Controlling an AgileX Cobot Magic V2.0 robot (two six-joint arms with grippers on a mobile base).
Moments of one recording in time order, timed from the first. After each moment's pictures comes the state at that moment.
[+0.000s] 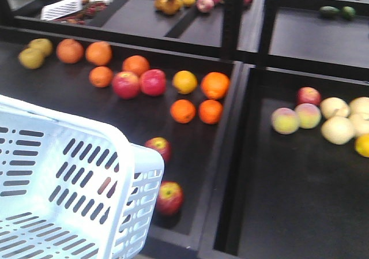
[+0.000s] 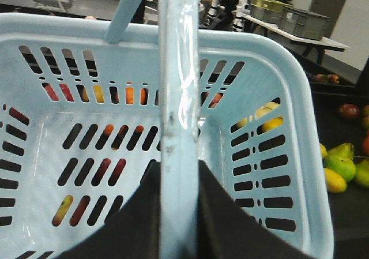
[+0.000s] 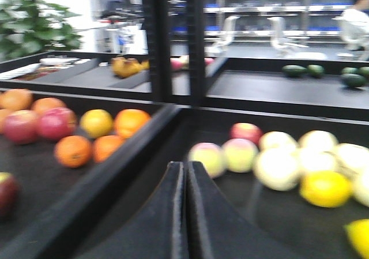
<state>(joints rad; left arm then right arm) -0.37 0.08 -0.46 -0.36 0.63 0.07 0.03 -0.01 0.03 -0.27 0.09 0.26</state>
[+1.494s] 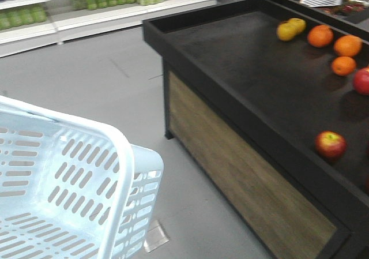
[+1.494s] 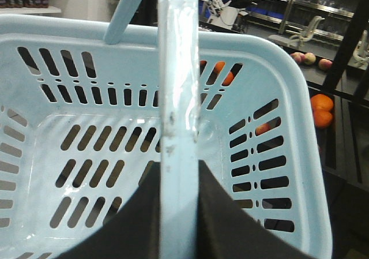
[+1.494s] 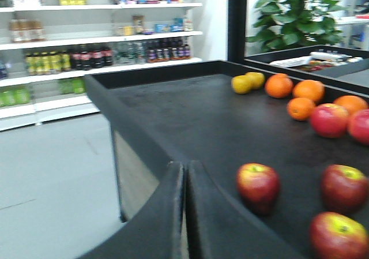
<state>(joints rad) -0.37 0.08 -0.46 -0.36 0.63 0.07 0.03 -0.01 0.03 -0.27 0.09 0.26</state>
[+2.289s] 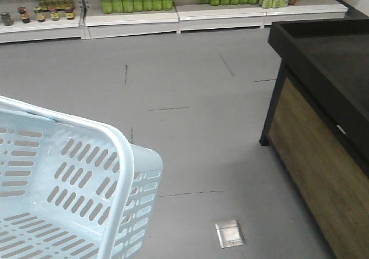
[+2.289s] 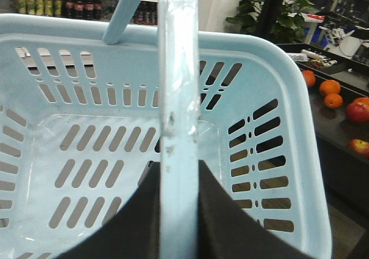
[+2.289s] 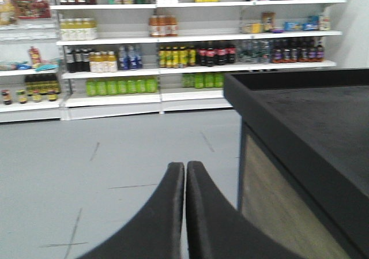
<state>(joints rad) -0.37 0.08 -0.46 -0.36 0.63 0.07 0.03 -0.01 0.03 -0.27 0.09 0.26</state>
